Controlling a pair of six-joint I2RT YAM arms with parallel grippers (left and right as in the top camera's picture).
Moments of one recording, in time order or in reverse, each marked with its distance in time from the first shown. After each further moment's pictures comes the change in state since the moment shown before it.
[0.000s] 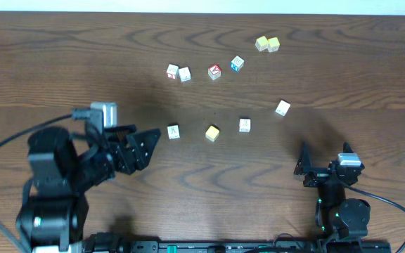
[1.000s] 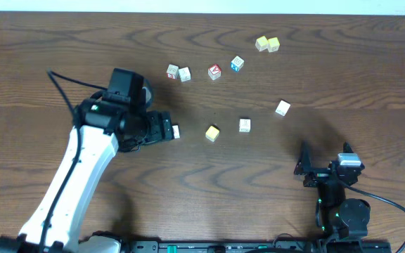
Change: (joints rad) left arm -0.270 0.643 0.279 -0.361 -0.490 -0.154; right arm 0.000 0.000 0.000 0.000 0.000 0.000
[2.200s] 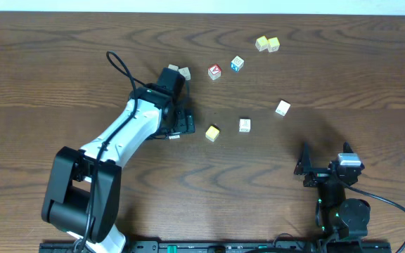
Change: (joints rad) left arm -0.141 0.381 0.000 0.293 -0.191 -0.076; right arm 0.000 0.000 0.000 0.000 0.000 0.000
